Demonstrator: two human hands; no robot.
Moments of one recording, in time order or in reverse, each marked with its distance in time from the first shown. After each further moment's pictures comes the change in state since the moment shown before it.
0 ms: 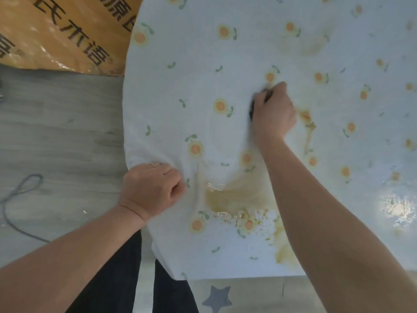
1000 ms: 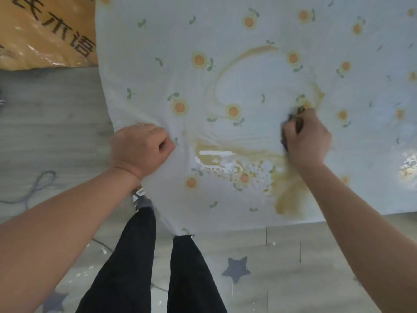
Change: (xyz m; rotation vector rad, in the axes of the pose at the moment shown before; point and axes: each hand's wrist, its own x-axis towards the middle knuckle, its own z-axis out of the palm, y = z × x) left_hand 0.000 0.002 0.002 0.074 -0.064 -0.056; right_hand -0.106 0.175 -0.045 -0.018 -0.062 -0.049
